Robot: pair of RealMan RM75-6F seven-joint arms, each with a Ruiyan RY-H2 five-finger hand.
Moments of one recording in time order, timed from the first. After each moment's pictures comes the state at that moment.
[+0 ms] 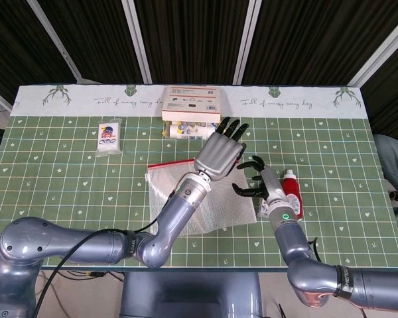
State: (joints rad) left arm -1.41 -1.68 -0.46 -1.54 0.52 1.05 0.88; right arm 0.89 -1.25 0.51 -2.12 0.00 1.23 -0.06
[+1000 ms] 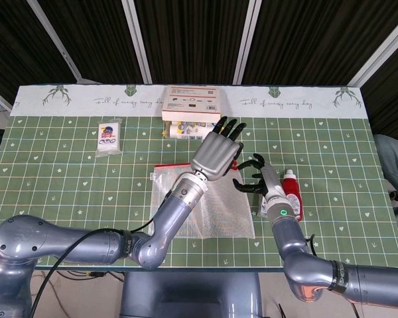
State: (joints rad) left arm -1.42 -1.64 -0.43 -1.57 0.51 1.07 0.84; right arm 0.89 -1.29 0.56 -2.09 0.04 1.25 -0.09
